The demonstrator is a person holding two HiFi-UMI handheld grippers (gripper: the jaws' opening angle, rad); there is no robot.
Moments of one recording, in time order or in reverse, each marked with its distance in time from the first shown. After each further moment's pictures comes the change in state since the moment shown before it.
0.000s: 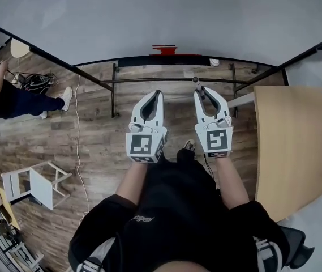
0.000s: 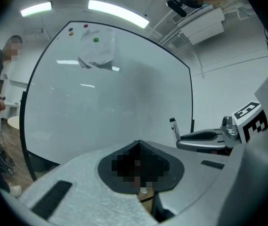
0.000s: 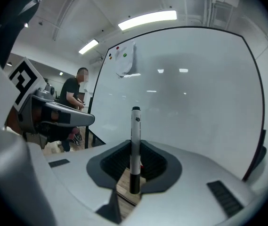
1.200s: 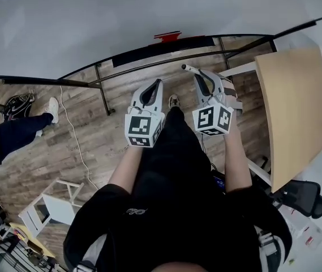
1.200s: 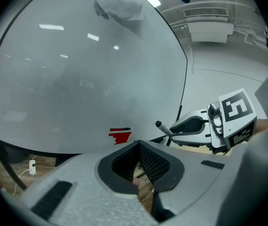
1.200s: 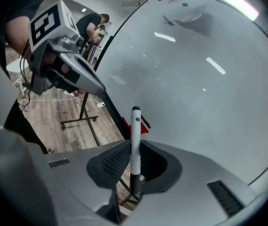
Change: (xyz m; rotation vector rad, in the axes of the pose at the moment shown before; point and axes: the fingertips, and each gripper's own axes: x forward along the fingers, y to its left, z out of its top) left arm 0.046 0.097 -0.076 -0.054 0.232 -0.318; right arm 0.096 0.047 -0.062 -0.518 0.511 -0.041
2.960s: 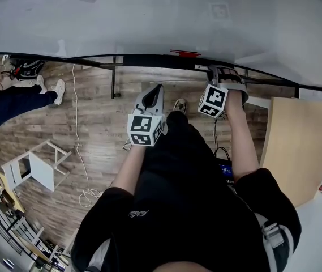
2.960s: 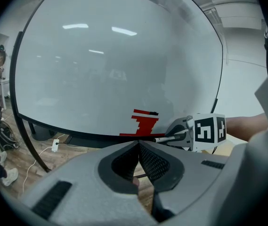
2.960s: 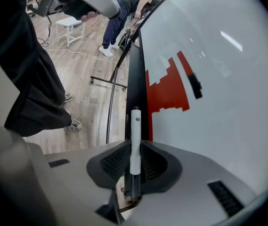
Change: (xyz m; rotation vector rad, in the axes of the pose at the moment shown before) left arm 0.057 0.050 -0.052 -0.174 0.112 0.322; right arm 0.186 0.000 -0.089 -0.582 0.146 0.336
